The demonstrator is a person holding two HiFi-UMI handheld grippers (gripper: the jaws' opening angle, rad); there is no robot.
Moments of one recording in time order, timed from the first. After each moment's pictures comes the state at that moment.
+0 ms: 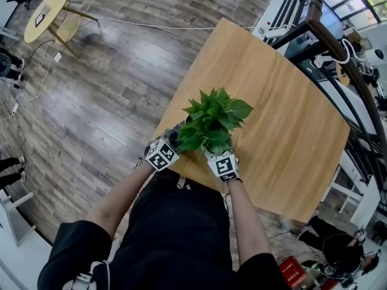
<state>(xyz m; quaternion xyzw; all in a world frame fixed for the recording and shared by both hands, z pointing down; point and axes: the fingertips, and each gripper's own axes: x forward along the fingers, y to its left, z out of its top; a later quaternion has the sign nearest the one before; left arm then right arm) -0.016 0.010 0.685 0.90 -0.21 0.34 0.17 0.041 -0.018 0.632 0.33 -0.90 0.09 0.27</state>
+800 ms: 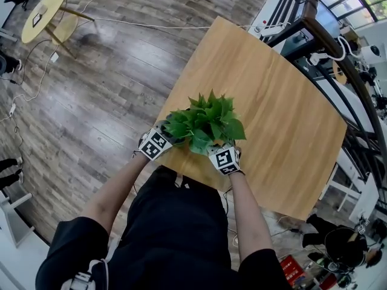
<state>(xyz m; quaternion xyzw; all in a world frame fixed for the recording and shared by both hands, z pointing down) -0.037 -0.017 0.691 0.89 -0.24 0.33 0.21 0.058 -0.030 0.635 0.32 -0.89 0.05 0.31</state>
